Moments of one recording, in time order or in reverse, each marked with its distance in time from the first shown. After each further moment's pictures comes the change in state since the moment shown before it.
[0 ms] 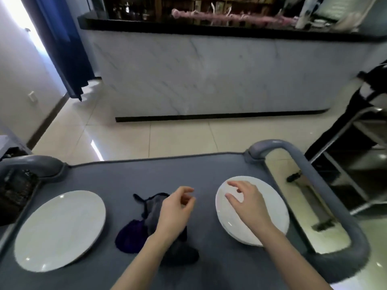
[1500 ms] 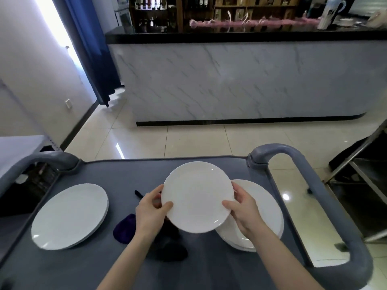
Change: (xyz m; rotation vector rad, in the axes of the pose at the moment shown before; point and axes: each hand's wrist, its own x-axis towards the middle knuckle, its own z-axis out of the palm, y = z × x) left_hand -0.027 0.006 -0.005 -0.111 0.322 -0.187; right_hand 0.004 0.034 0.000 1.002 -0.216 0.366
